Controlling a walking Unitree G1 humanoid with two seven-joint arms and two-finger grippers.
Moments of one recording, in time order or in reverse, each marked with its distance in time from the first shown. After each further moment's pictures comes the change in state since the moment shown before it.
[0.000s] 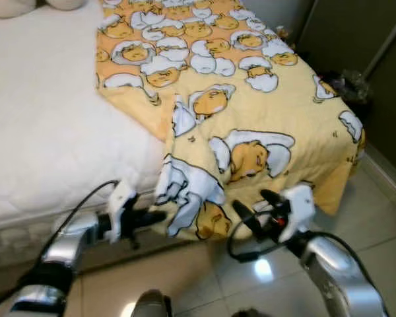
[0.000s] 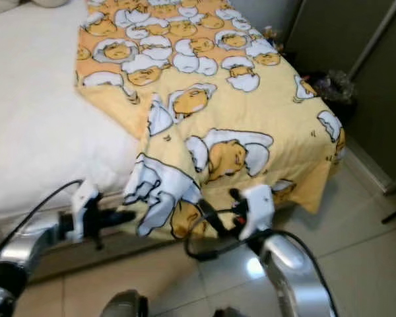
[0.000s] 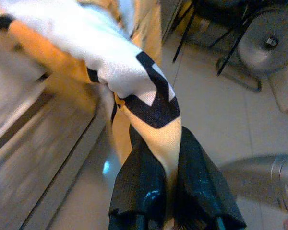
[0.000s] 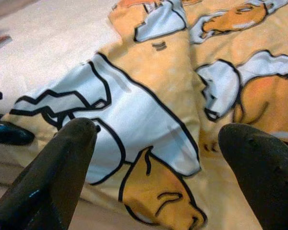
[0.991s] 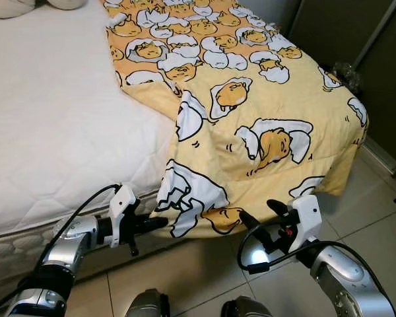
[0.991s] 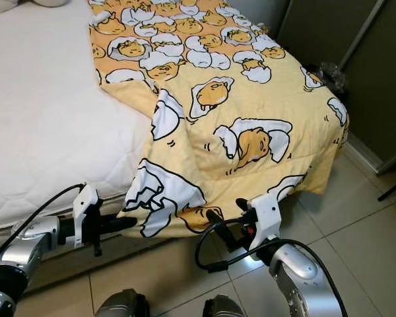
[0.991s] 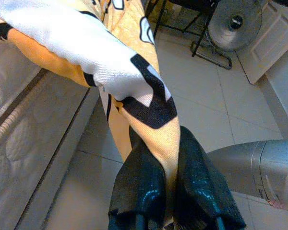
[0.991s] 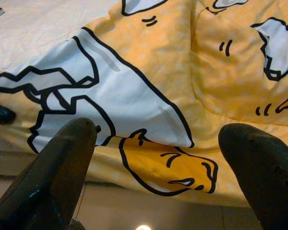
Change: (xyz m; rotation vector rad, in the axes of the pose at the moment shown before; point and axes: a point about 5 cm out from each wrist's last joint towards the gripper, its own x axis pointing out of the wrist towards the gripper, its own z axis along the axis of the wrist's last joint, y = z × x) left arm 0.003 -0.009 -0.006 0.022 0.007 -0.071; right arm -0.018 -0.012 -0.014 -0.005 0.074 -0.017
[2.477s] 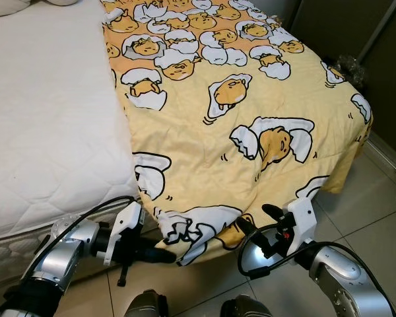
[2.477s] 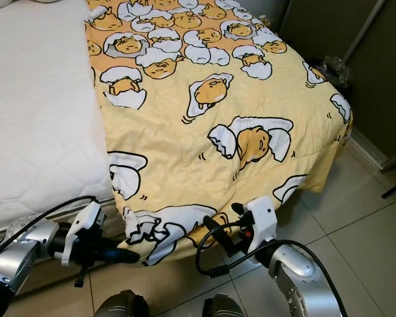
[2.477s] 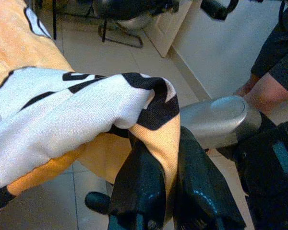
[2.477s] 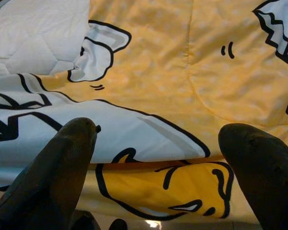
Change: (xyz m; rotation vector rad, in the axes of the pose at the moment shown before) left arm -0.004 -0.040 0.023 0.118 0.044 -0.418; right arm 0.004 -0.001 -0.008 0.006 0.046 0.055
